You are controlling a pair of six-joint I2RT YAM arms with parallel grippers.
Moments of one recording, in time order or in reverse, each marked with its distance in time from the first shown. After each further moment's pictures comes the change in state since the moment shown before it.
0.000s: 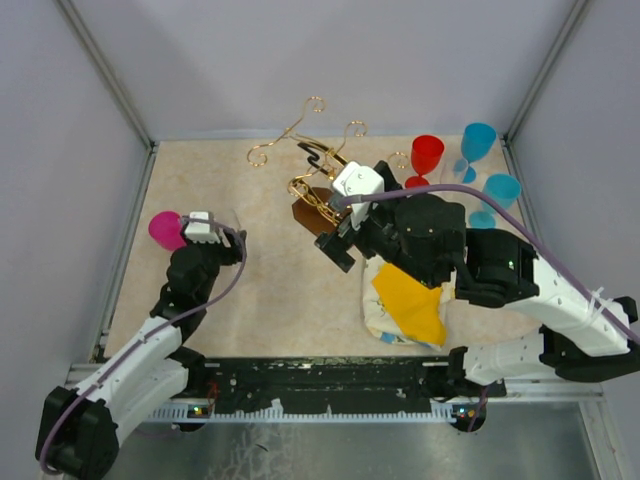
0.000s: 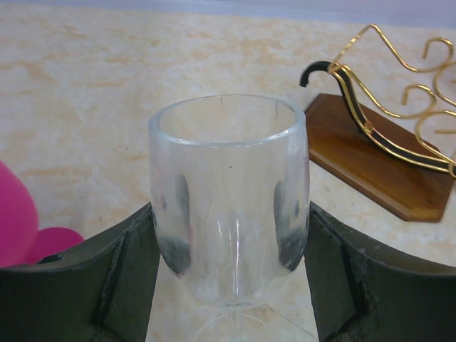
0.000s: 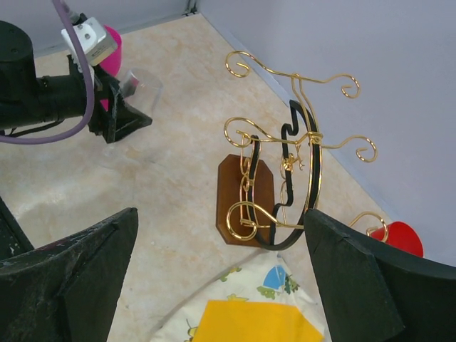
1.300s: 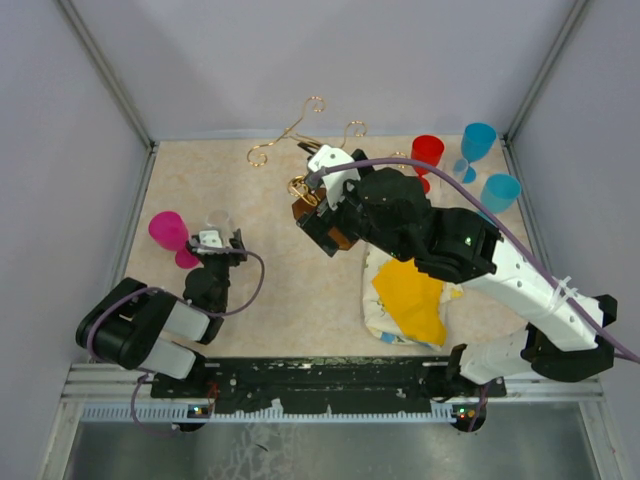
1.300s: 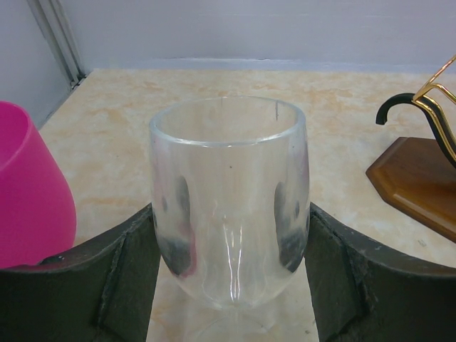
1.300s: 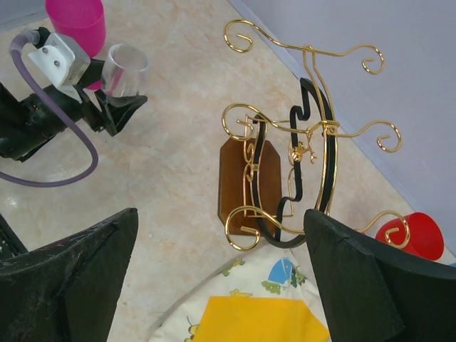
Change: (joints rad) left arm -0.045 0.673 -0.264 1.210 -0.239 0.229; right arm -0.173 0.122 0.037 -0.027 -0.152 0.032
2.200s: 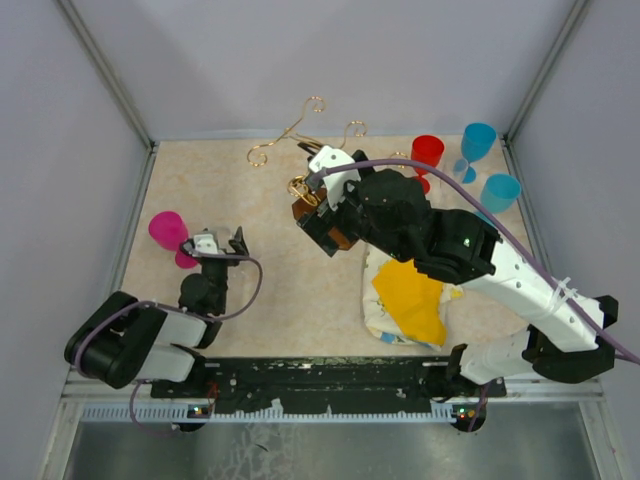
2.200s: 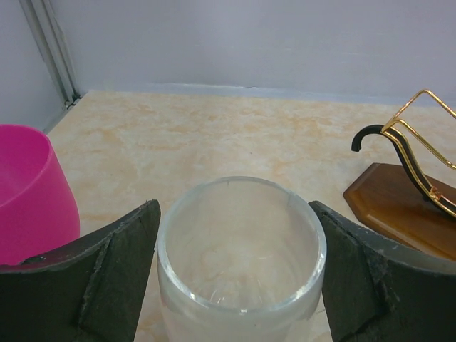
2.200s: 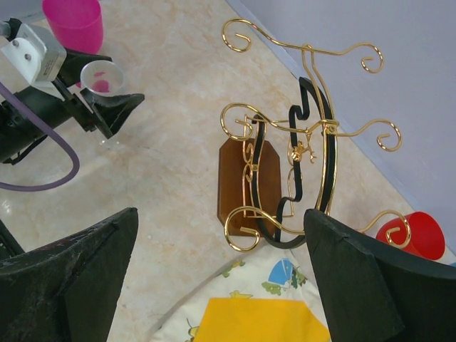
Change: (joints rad) left arm -0.028 -0.100 -0.019 0.000 -0.011 -0.008; right arm -0.007 -0.010 -0.029 0.027 0.001 0.000
